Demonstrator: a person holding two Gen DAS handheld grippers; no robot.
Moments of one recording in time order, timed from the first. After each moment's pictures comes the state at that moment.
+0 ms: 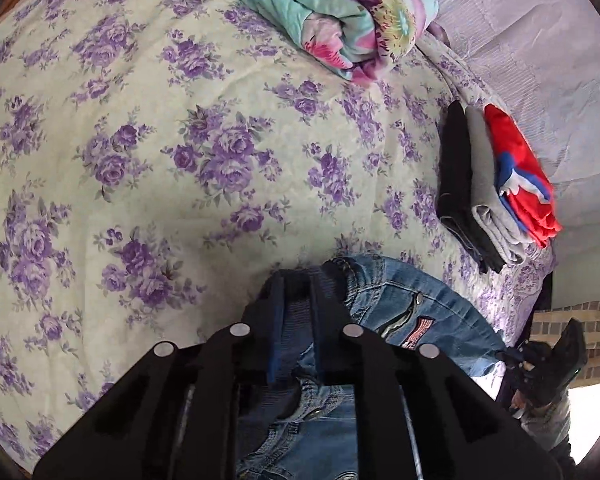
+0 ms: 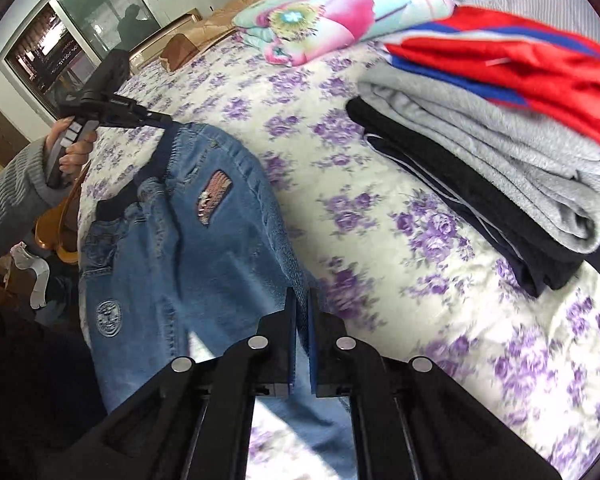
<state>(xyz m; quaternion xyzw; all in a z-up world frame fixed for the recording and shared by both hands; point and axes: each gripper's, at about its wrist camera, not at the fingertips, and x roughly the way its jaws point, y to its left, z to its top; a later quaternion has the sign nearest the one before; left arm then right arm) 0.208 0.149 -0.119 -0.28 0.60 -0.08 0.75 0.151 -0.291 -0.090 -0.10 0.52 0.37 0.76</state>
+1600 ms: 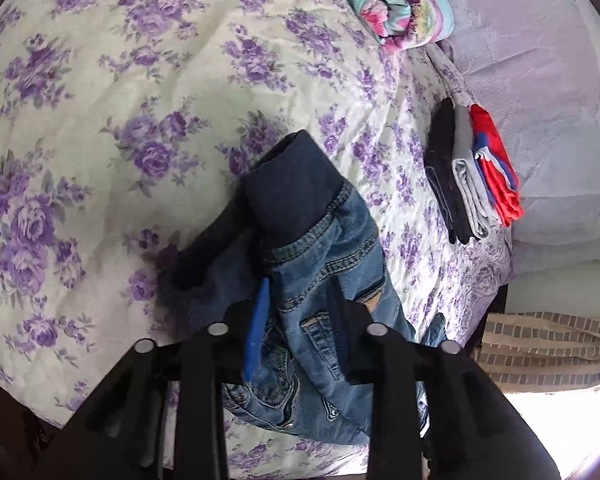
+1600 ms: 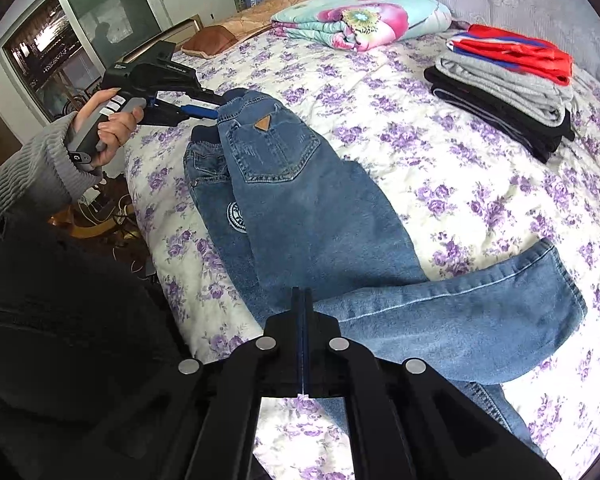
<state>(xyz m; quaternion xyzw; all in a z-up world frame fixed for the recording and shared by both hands) 0.046 0.169 -0.146 -0.40 0.57 -0.07 0.71 -0.107 -0.237 -0.079 -0.08 0.51 0.31 0.80</state>
